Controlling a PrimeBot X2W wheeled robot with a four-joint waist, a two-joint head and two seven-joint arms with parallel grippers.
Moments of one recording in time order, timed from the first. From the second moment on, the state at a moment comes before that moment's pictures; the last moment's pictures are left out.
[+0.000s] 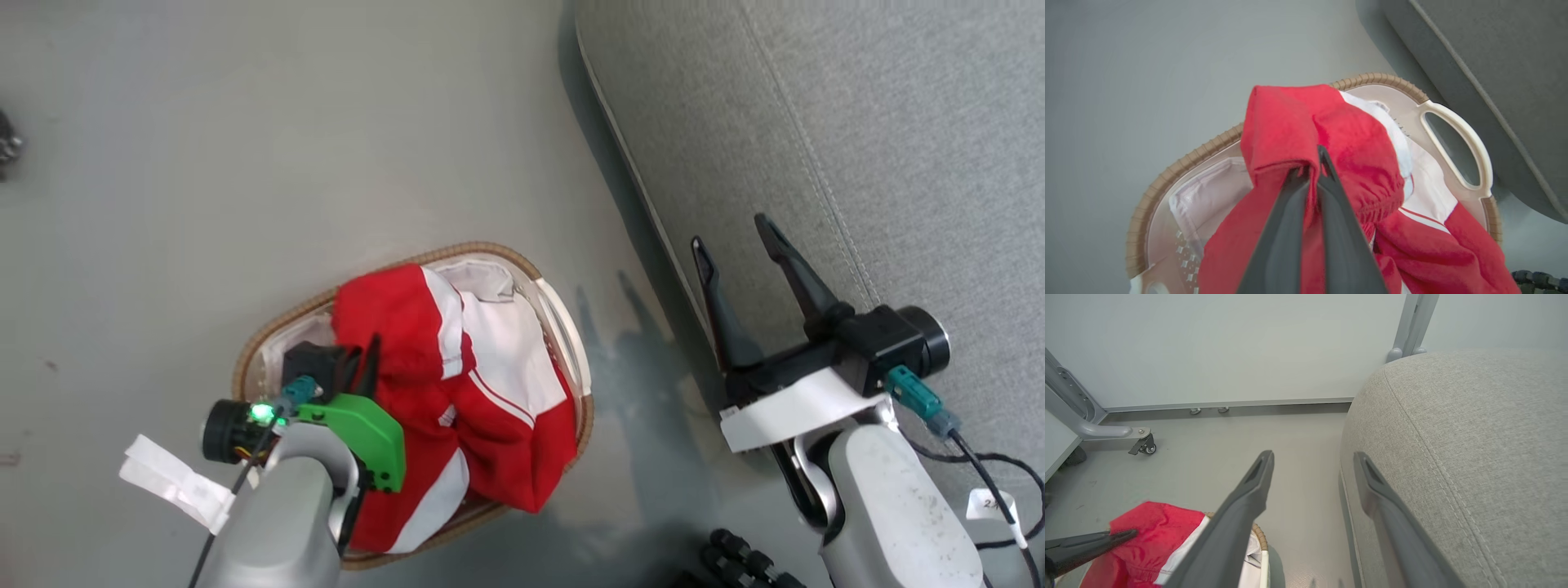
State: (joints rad) left arm -0.54 0.05 -0.34 0.95 -0.24 -0.13 -0.26; right arm -0.30 -0.05 0.17 0.11 0.13 0.13 -0.26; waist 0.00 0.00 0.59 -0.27
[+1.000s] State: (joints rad) left arm -0.56 0.30 -0.76 0.36 -0.31 -0.13 -0.26; right arm -0.04 -0.05 0.11 0.17 0.05 0.13 -0.26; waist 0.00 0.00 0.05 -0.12
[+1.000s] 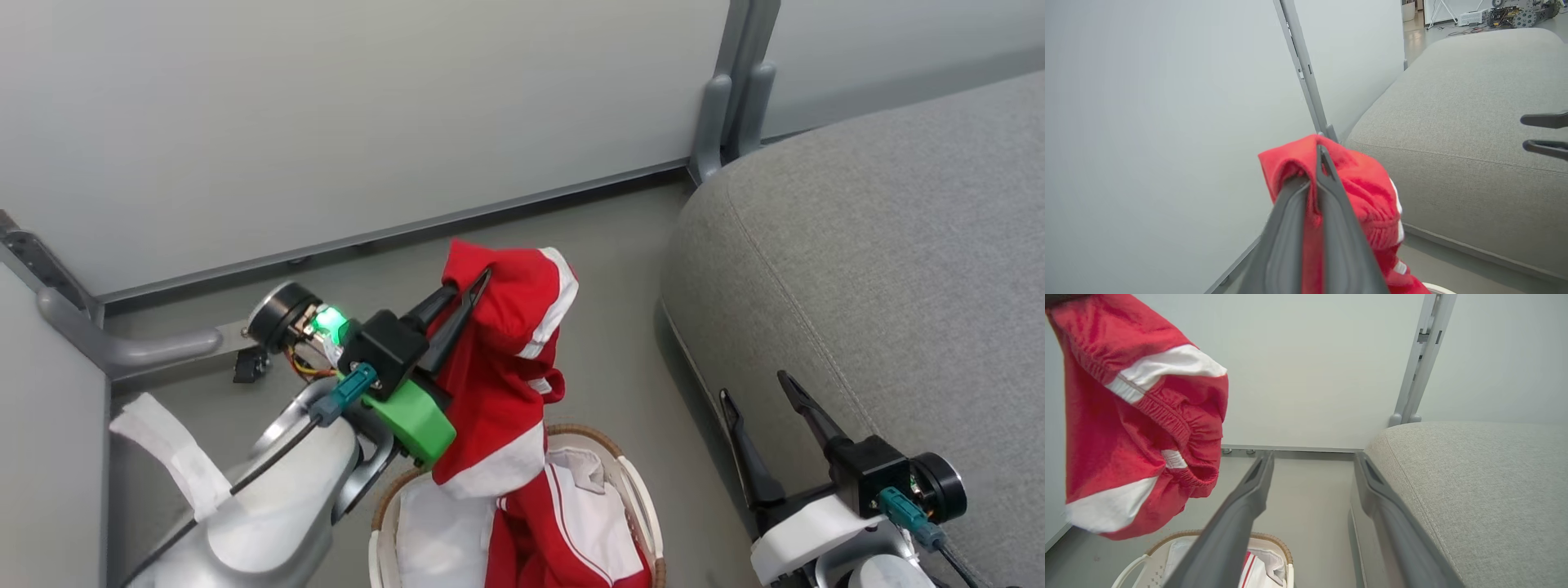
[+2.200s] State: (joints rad) left arm -0.96 0.29 -1.01 0.29 -0.36 -0.13 -0.25; right arm -0.31 -0.05 0.41 0.34 -0.07 0.13 -0.26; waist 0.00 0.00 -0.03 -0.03
